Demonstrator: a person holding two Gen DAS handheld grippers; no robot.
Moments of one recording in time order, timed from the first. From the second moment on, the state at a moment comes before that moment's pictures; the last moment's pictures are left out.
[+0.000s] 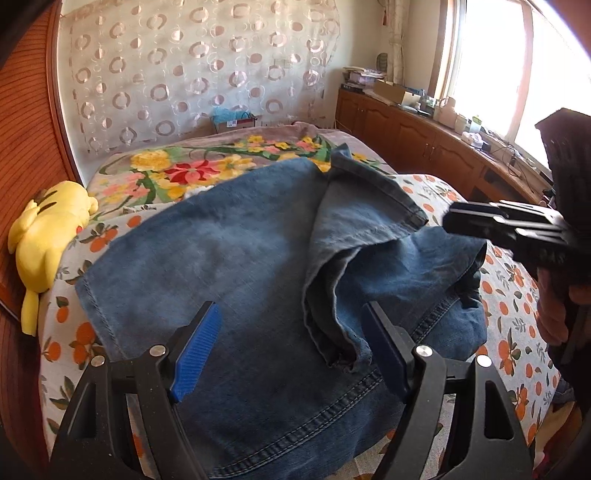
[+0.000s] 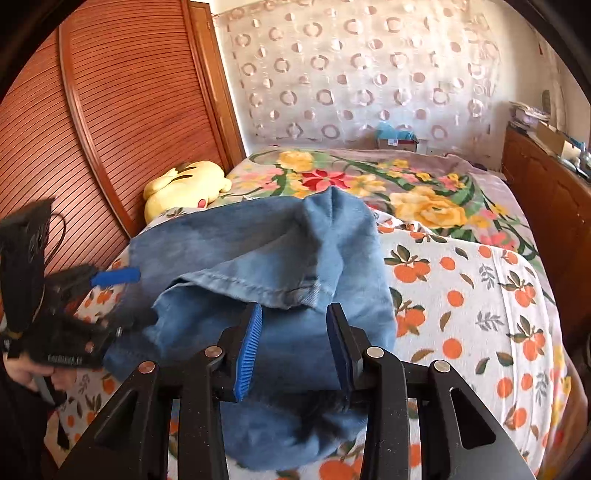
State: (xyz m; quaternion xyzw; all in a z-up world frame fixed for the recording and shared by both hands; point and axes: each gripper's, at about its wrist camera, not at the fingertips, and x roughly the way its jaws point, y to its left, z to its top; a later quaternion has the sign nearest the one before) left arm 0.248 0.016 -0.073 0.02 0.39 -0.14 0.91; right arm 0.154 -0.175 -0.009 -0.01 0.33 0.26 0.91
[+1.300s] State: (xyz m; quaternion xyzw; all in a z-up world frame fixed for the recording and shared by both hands) left arm 0.161 0.101 -0.056 -0.07 0.36 -0.15 0.92; right arm 0.226 -0.010 0.065 -0.04 0.30 0.43 0.85
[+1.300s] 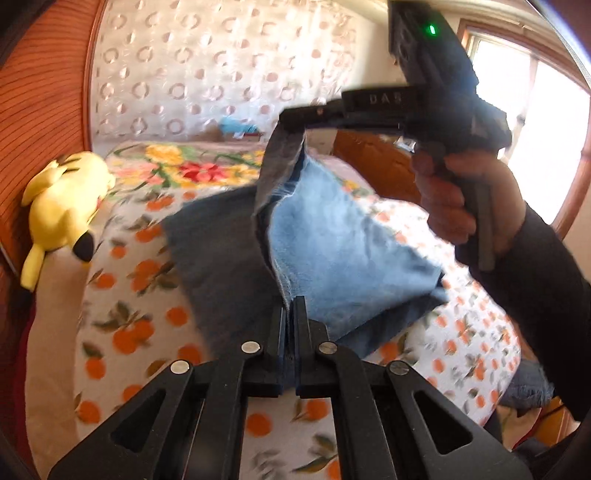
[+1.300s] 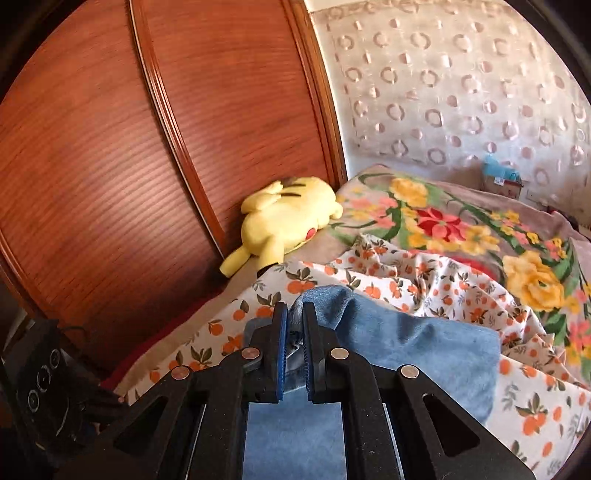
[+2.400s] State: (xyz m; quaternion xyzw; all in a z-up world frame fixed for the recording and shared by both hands) left arm 0.246 0.101 -0.061 -0.02 0.37 -0.09 0.92; right arm 0.134 -0.115 -0.029 -0.12 0.37 0.30 0.87
